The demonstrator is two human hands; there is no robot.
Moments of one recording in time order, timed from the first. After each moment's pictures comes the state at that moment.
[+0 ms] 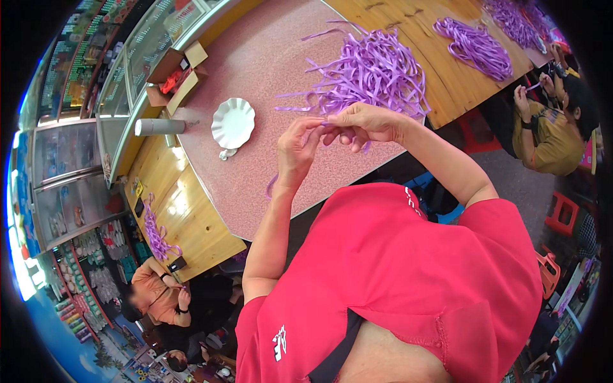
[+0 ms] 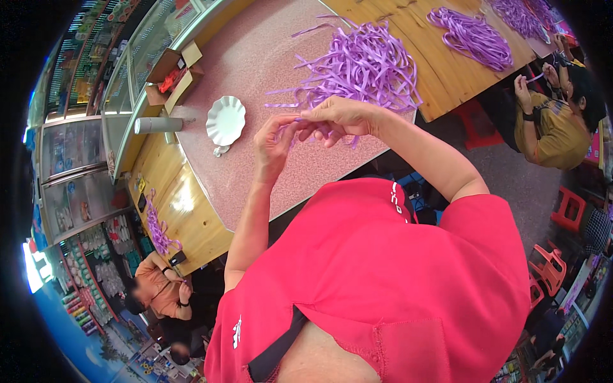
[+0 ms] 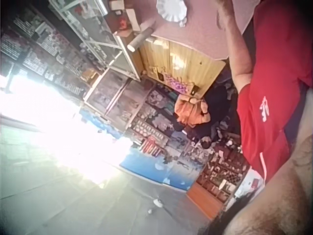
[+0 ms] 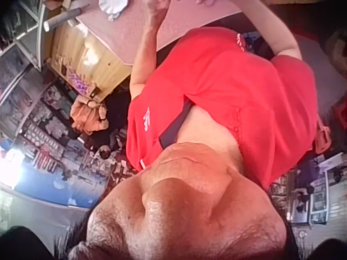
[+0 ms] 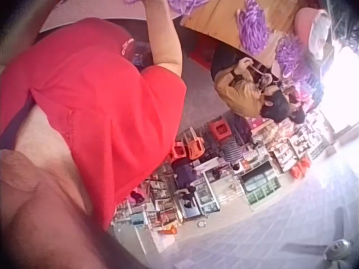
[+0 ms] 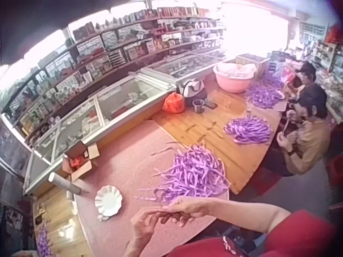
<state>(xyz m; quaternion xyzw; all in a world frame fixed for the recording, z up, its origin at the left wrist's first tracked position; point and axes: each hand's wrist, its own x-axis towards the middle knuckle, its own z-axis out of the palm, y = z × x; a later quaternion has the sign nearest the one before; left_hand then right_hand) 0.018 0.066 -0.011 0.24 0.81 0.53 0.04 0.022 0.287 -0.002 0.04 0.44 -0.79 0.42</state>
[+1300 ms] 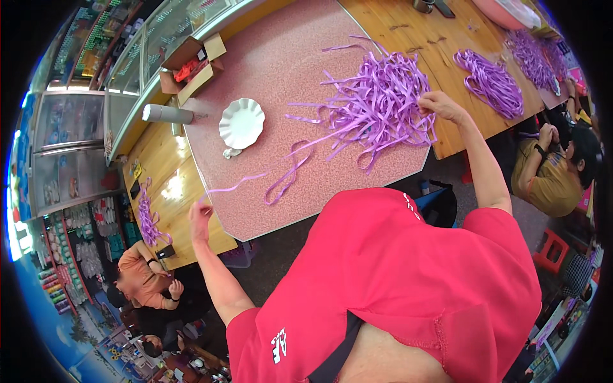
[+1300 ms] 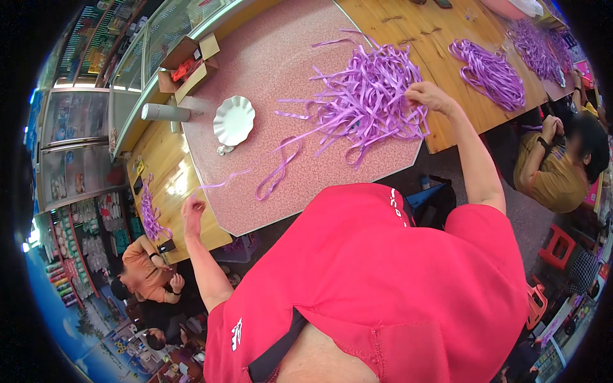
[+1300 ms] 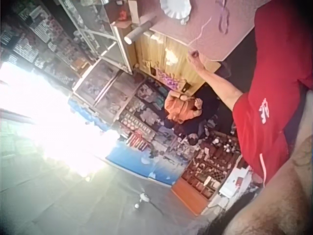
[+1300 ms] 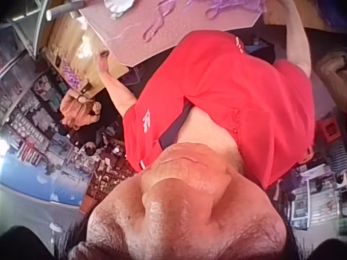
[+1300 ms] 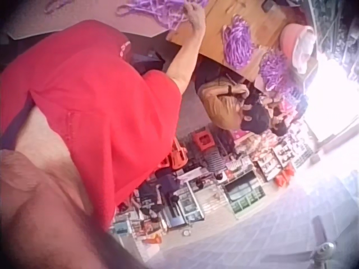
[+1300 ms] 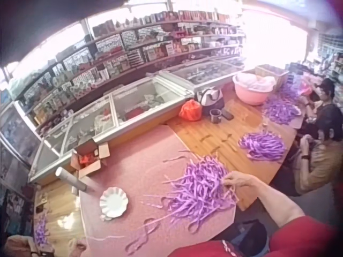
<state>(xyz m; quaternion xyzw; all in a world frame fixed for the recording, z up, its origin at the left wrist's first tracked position) 0.064 -0.281 -0.054 -0.21 0.71 0.67 0.05 -0.033 0.506 -0.095 0.01 0.79 -0.57 0.24</state>
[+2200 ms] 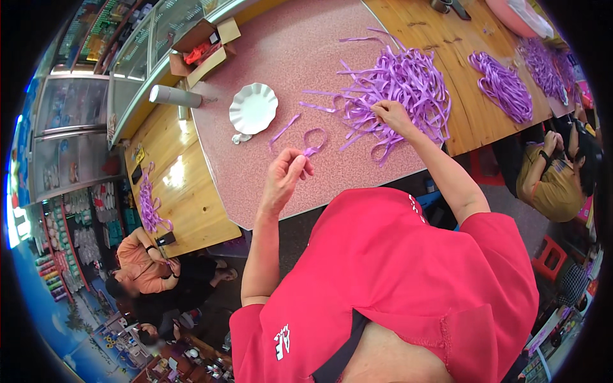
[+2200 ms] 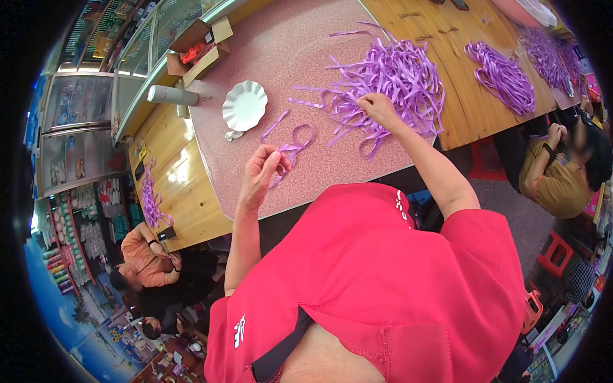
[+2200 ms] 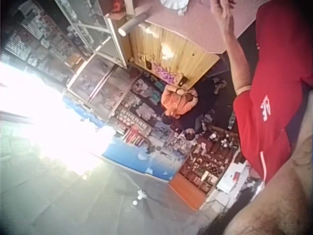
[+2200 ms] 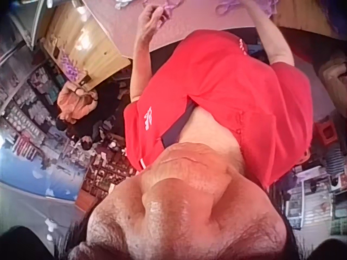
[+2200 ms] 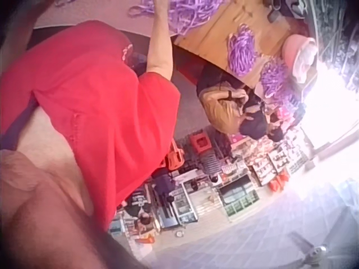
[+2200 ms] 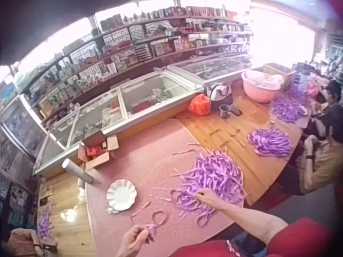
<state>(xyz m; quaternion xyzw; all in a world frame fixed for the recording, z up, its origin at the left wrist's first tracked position) 0.049 -0.016 0.010 0.03 0.70 0.68 0.22 -0.030 0.315 -0.146 0.08 0.79 -0.58 0.17</state>
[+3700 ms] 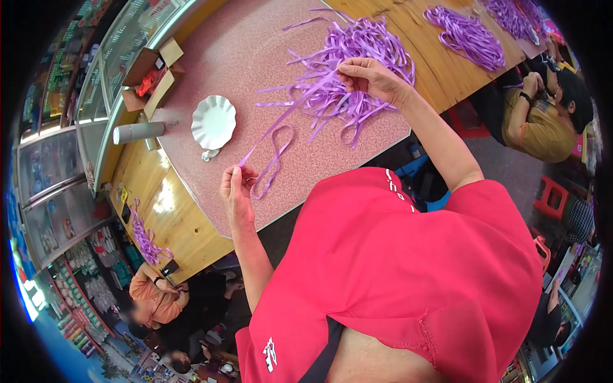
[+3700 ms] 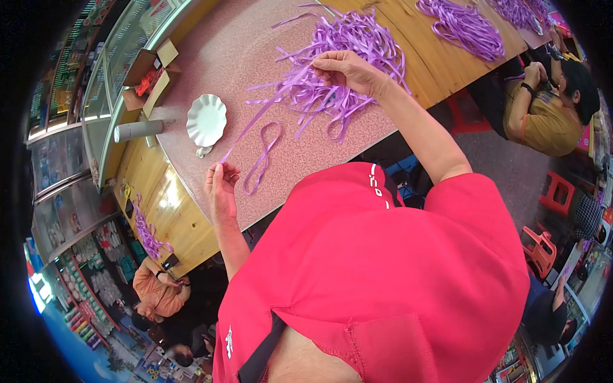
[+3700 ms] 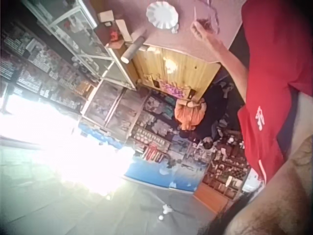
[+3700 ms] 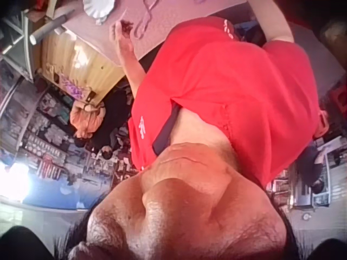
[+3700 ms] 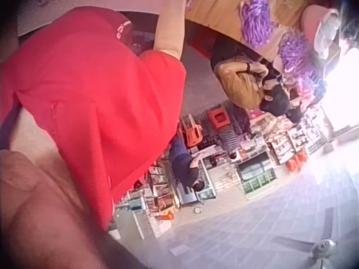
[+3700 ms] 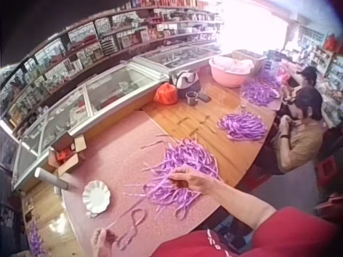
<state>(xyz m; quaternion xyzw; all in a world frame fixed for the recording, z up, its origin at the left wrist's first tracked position) 0.045 -0.049 -0.023 -0.13 0.60 0.78 0.12 -0.031 0.355 -0.058 0.04 0.47 -0.86 0.20</state>
